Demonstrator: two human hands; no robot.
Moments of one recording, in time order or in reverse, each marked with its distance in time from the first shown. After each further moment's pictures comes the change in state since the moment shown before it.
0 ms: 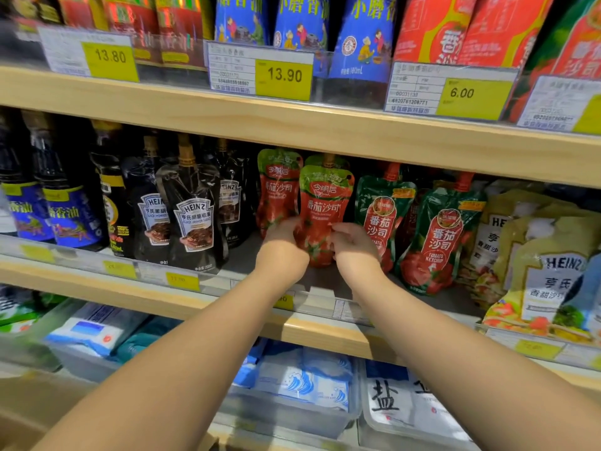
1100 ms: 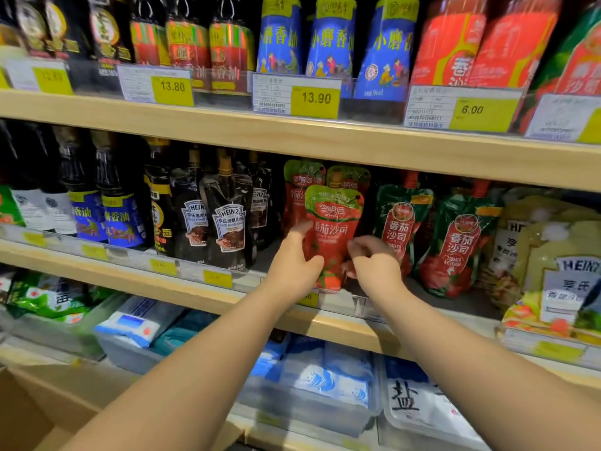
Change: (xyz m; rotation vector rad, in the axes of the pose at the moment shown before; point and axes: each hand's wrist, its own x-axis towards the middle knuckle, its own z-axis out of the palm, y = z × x) left_hand -0.045 -0.013 -0.024 -0.192 -0.012 0.067; right_hand -0.028 -0.001 -0.005 0.027 -0.028 -0.051
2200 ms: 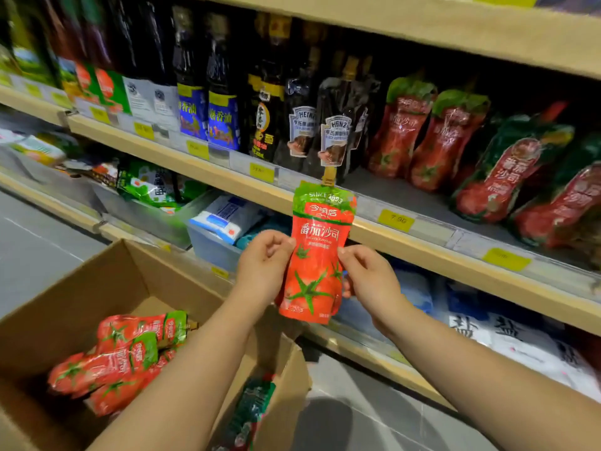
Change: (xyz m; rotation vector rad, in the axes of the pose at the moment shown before) left_hand -0.157 -0.103 -0.109 -0.257 0.341 -0.302; right_hand -0.163 0.017 0.102 0.050 -0.452 0.105
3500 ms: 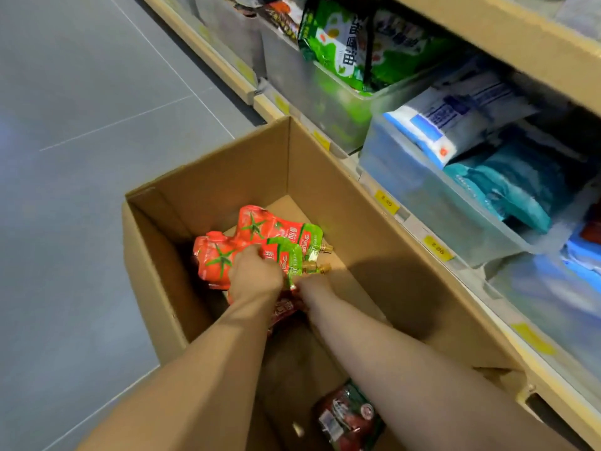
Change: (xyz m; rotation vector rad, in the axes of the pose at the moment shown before) left_hand -0.016 -0.238 -0.206 0.553 0.476 -0.763; right_hand 0.008 0.188 0.354 -0.141 -0.521 0.747
